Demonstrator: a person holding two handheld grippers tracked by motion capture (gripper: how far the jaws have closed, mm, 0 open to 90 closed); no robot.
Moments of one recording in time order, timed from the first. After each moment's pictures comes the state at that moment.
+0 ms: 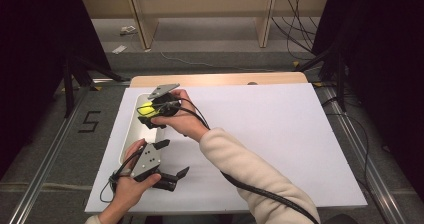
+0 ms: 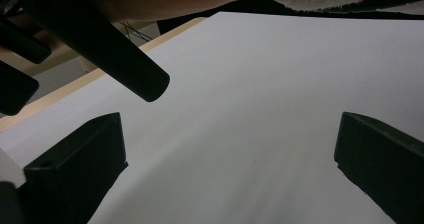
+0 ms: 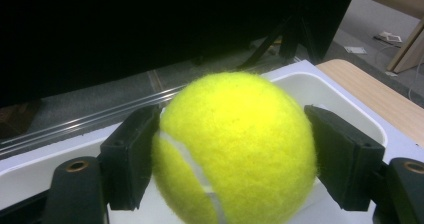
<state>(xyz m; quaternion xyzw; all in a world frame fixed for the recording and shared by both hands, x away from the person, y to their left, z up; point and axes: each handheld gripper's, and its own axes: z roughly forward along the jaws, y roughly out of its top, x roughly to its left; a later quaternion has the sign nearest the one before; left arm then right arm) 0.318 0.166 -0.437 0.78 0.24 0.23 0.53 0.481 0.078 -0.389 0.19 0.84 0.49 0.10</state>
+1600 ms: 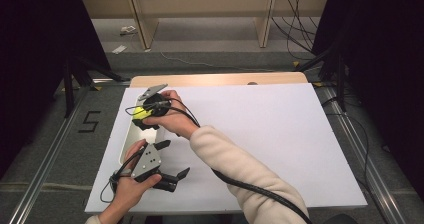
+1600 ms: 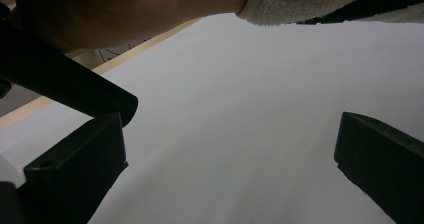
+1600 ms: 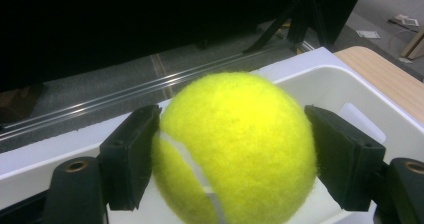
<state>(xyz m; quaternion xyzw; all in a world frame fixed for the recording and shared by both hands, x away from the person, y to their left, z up) 0.317 0.165 -0.438 0.78 0.24 0.23 0.53 0.489 0.105 -0.399 0.18 0.86 0.46 0.08</state>
